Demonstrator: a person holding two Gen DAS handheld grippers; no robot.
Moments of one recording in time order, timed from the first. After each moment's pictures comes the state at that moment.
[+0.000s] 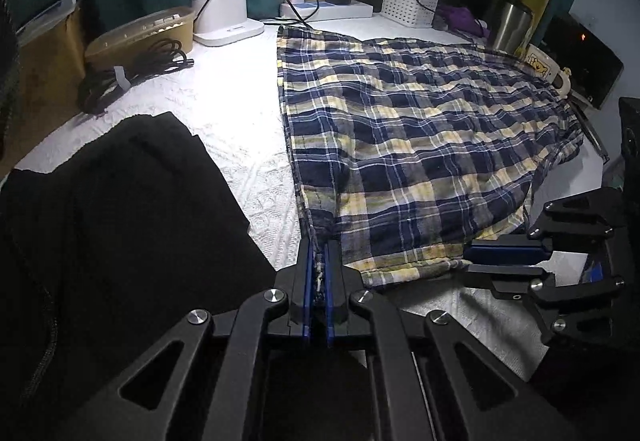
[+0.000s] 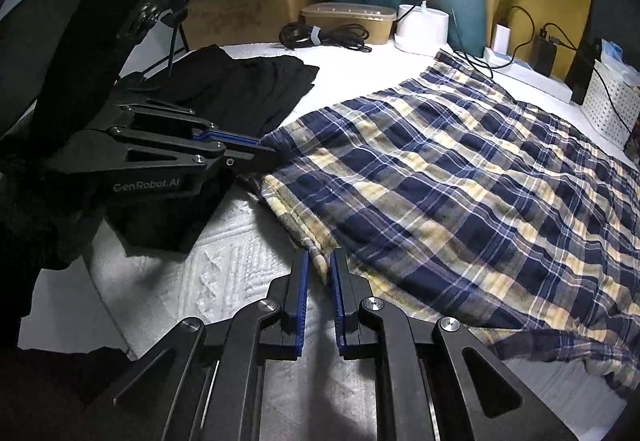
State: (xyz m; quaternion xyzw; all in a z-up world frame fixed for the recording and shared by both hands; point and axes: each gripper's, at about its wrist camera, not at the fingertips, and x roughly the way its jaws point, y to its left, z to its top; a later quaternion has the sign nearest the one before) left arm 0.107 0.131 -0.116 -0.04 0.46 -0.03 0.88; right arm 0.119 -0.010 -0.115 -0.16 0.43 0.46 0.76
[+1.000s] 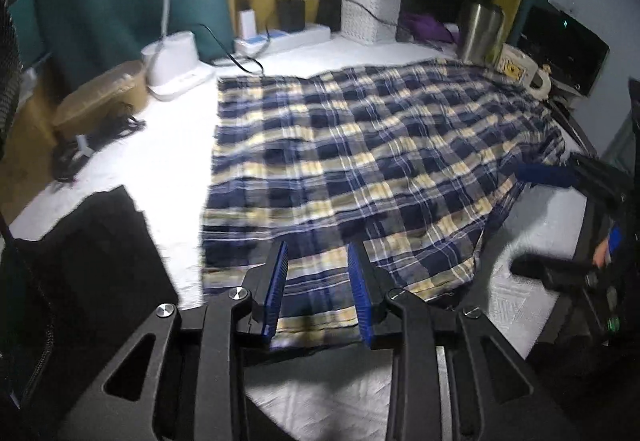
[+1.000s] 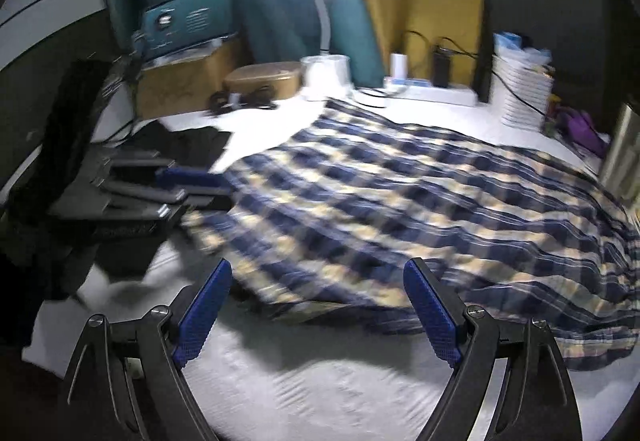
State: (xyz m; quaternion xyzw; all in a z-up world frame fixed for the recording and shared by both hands) left arm 0.138 0.070 -0.089 -0.01 0.45 -0.06 0.89; right arm 0.166 -0.101 -0.078 -0.09 0.39 0.37 0.84
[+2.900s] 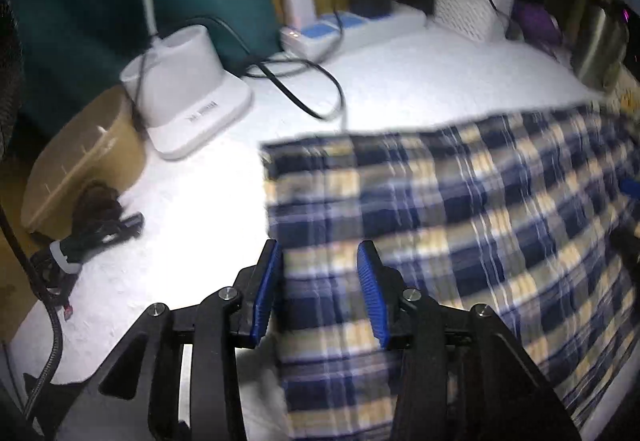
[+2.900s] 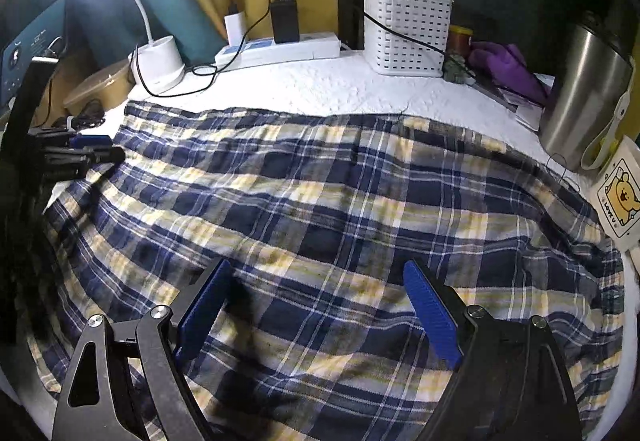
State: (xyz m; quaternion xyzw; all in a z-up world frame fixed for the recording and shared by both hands) left arm 0.312 0.125 -0.118 0.03 0.48 0.02 0.87; right arm 0.327 -0.156 -0.119 -0.09 0.45 0.24 0.85
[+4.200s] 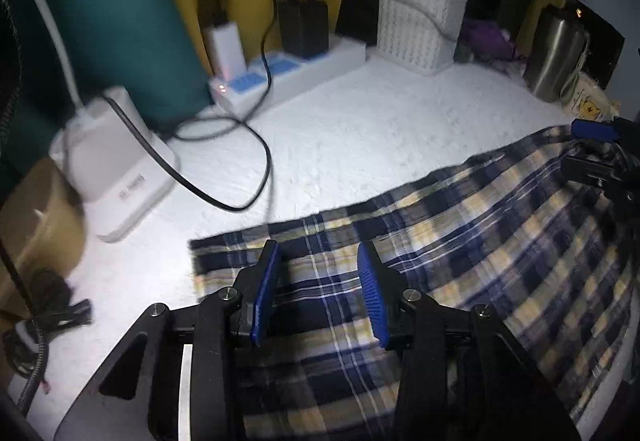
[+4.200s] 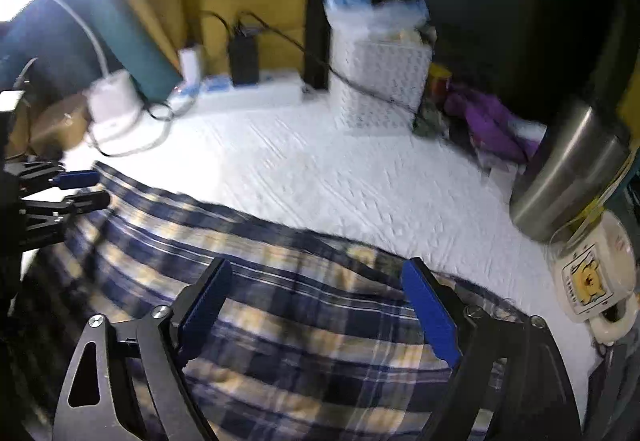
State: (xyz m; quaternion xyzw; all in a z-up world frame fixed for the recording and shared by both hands) left arm 0.359 0.099 -0.123 0.04 0.46 -0.06 0.88; right arm 0.408 -0.144 -0.106 -0.12 0.47 0.17 0.86
